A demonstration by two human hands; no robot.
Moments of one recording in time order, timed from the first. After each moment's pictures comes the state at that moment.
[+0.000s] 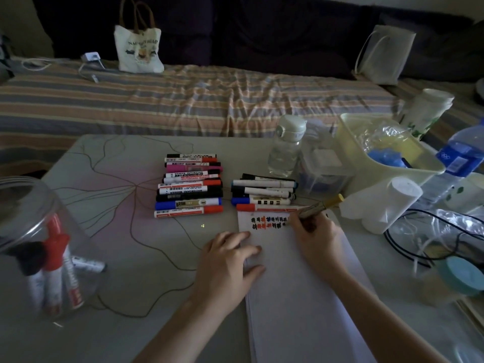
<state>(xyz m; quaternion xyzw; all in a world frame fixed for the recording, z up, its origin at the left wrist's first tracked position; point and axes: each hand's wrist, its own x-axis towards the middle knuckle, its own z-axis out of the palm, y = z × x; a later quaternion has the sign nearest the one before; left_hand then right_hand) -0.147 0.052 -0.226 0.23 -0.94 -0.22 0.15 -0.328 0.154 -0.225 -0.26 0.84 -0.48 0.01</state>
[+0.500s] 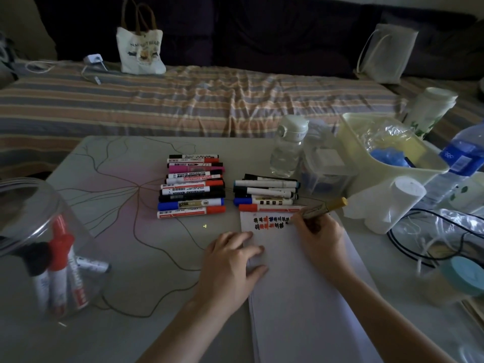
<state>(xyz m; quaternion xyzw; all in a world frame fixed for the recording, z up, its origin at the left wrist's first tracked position) -0.147 0.053 -0.224 0.23 -0.94 -0.20 0.15 -0.331 0.158 -0.229 -0.28 0.83 -0.49 0.03</state>
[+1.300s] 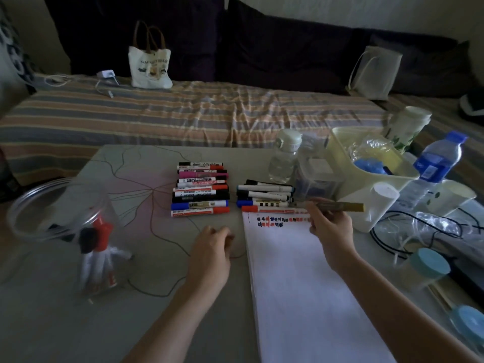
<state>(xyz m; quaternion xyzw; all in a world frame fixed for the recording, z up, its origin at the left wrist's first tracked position) -0.118 0.045 -0.202 0.36 -0.87 -0.25 0.22 -0.305 0.175 -0.165 -0.15 0.72 -0.66 0.14</state>
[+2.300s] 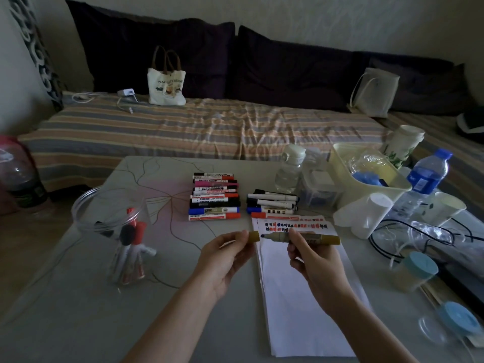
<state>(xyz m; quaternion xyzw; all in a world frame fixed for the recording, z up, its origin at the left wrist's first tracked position) -0.088 0.071 -0.142 0.36 -0.37 -0.82 0.24 -0.199 0.200 -0.129 -0.17 0.63 -0.71 0.27</state>
